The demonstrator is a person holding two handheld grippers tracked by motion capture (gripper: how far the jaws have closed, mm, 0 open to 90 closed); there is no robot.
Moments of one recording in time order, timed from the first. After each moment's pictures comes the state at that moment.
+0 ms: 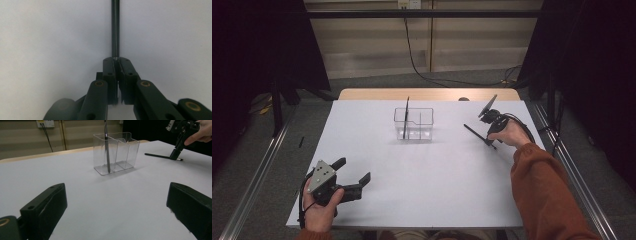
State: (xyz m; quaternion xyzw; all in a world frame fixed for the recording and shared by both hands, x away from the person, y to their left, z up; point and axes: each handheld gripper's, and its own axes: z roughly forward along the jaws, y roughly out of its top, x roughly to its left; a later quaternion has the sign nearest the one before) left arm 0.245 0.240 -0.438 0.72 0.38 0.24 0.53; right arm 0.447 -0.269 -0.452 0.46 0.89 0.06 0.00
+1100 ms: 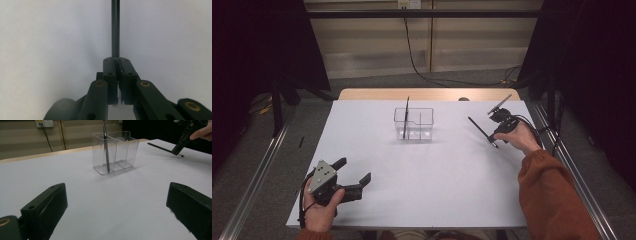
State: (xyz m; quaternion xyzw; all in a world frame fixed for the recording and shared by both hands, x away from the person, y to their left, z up) left arm 0.245 0.239 -0.437 0.72 0.37 0.24 0.53; right arm 0.431 -0.293 -0.443 0.48 0.87 0.16 0.03
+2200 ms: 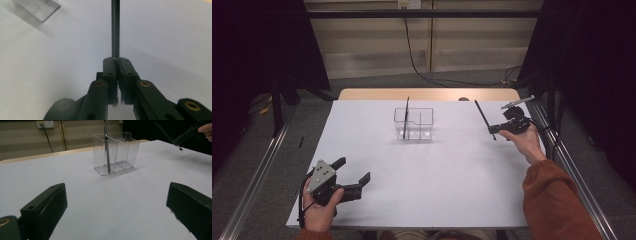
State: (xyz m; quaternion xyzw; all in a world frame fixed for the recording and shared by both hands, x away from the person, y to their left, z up) left arm 0.245 0.240 -0.437 0.72 0.37 0.24 0.53; right arm 0.405 -0.313 -0.428 0.47 0.81 0.34 0.10
